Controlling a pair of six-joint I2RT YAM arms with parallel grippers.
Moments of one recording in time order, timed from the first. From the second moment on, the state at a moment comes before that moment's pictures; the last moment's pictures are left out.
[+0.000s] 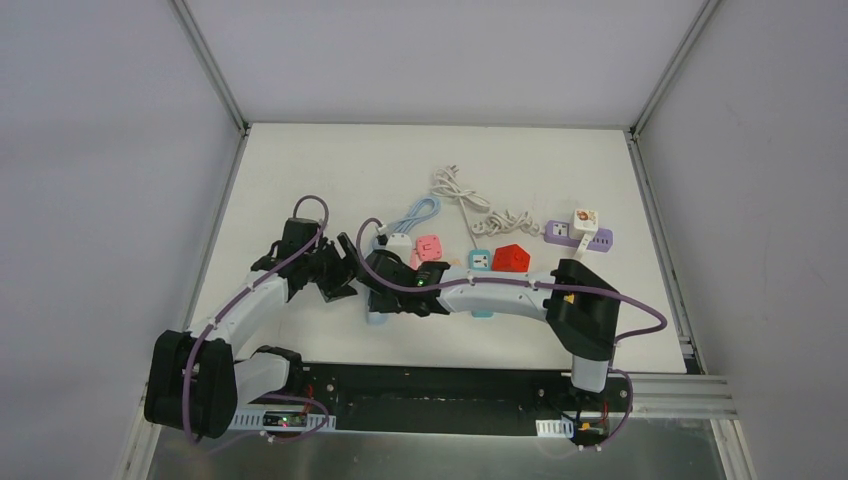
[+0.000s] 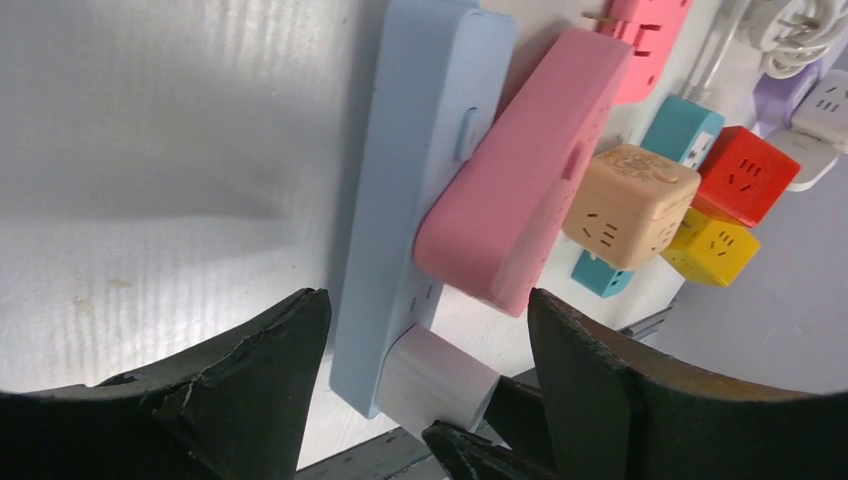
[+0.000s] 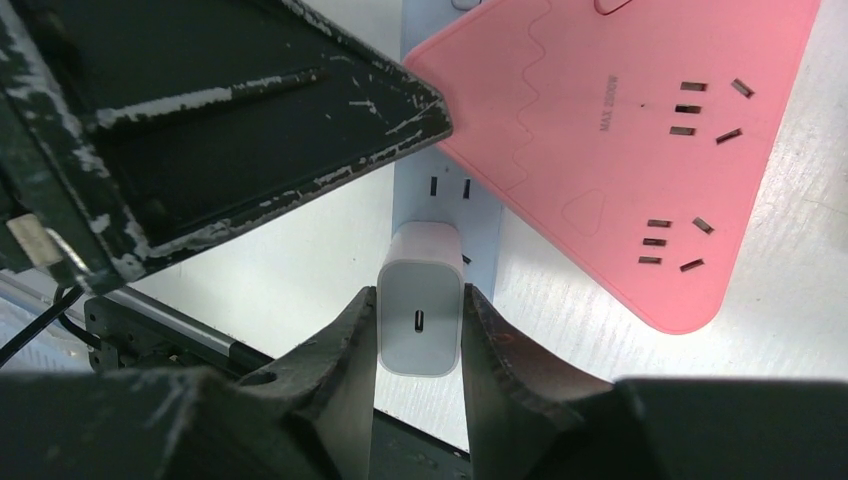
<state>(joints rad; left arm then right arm) -0.19 1.12 0.54 -0.37 0.40 -0.82 1.26 1.85 1.35 -0.44 0.31 1.02</state>
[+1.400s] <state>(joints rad) -0.30 1.27 0.65 -0.43 0.27 -0.76 1.24 1.93 1.44 -0.55 0.20 0.99</state>
